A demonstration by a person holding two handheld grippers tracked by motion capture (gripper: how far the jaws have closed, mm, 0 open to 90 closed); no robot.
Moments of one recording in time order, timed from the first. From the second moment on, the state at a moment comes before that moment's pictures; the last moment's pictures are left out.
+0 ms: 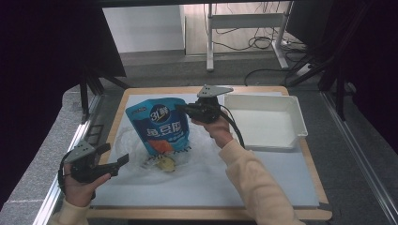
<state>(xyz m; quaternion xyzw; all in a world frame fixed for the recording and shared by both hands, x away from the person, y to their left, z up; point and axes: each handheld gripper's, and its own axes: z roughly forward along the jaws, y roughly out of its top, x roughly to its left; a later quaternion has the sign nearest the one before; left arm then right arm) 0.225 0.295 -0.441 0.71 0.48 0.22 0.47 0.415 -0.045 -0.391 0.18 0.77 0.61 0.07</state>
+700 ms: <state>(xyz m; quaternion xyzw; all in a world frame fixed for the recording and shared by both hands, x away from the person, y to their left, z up) 0.225 0.294 -0.443 0.71 0.48 0.22 0.47 0.404 -0.036 -0.389 0.19 0.75 0.63 0.05</state>
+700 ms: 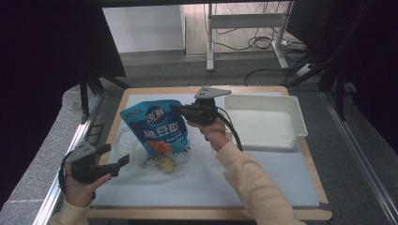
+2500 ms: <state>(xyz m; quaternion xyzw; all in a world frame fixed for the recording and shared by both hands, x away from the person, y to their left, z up) 0.229 0.297 -0.450 0.71 0.49 0.21 0.46 0.380 -0.078 -0.309 0.16 0.68 0.71 0.04</state>
